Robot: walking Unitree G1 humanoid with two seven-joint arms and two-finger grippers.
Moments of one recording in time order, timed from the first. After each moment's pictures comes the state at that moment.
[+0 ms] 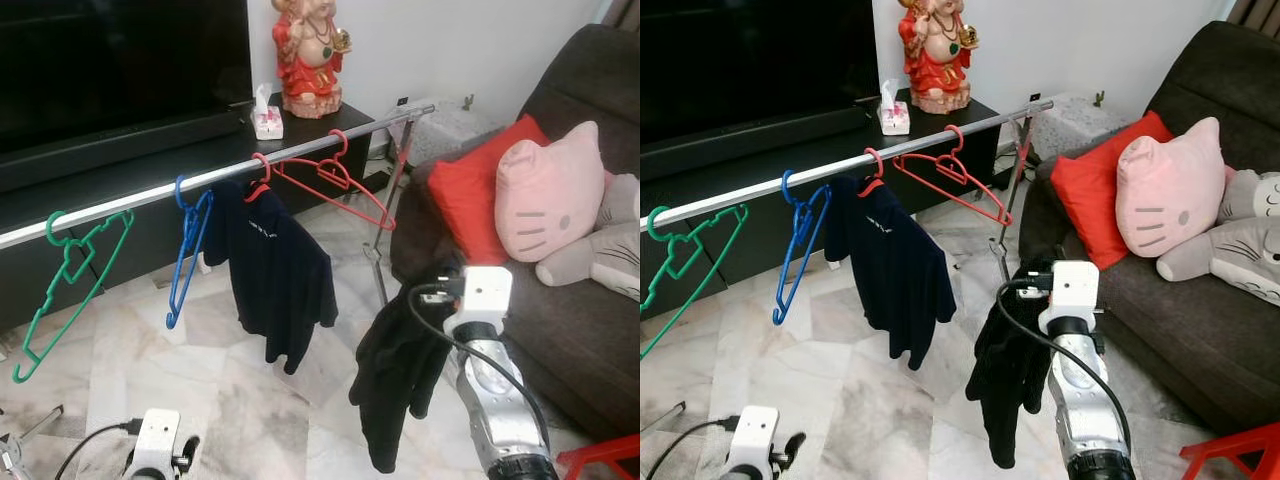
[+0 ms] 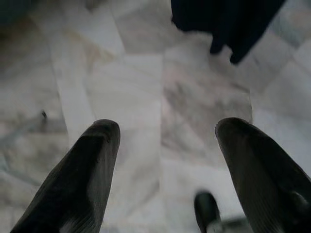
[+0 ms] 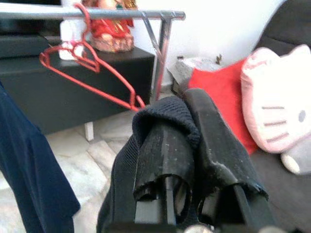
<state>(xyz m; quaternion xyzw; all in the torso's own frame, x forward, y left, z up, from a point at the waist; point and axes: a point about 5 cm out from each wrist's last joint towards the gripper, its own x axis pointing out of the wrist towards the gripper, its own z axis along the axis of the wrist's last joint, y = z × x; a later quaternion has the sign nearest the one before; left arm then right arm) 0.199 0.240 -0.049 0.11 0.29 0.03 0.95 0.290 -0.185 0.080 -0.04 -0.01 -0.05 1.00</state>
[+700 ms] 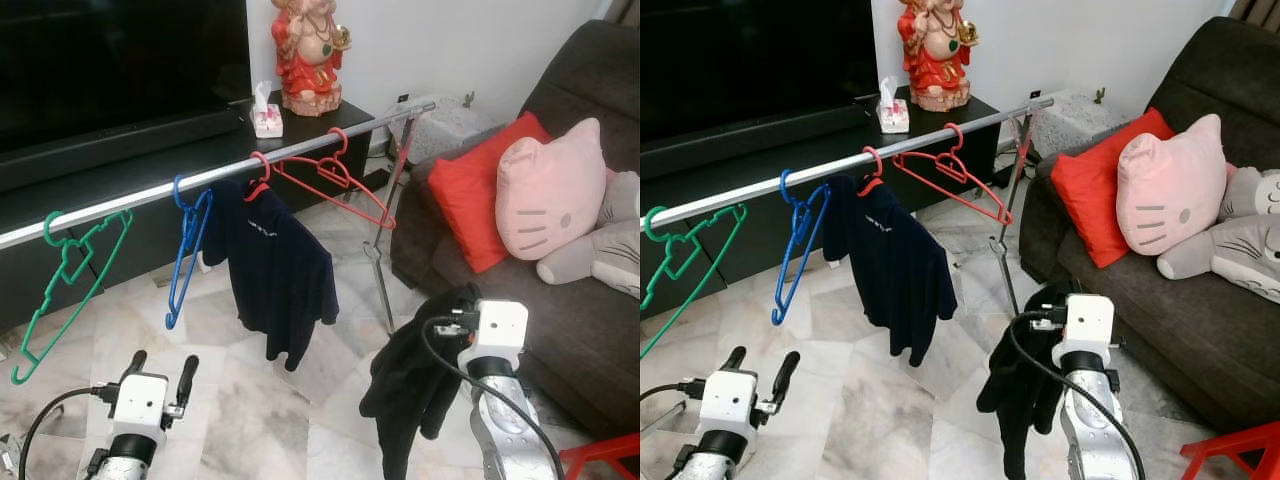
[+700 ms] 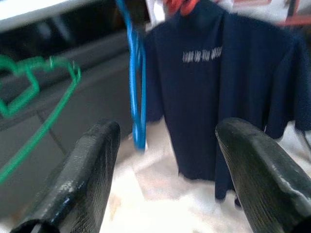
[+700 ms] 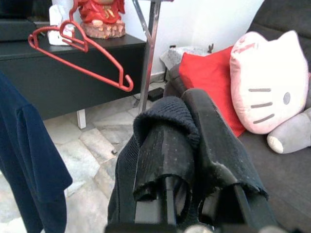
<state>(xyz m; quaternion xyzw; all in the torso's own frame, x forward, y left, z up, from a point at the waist) 0.199 0.216 0.061 0.15 -0.03 -0.01 0.99 0.262 -0.194 0.068 -0.05 0.00 -0.07 1.00</state>
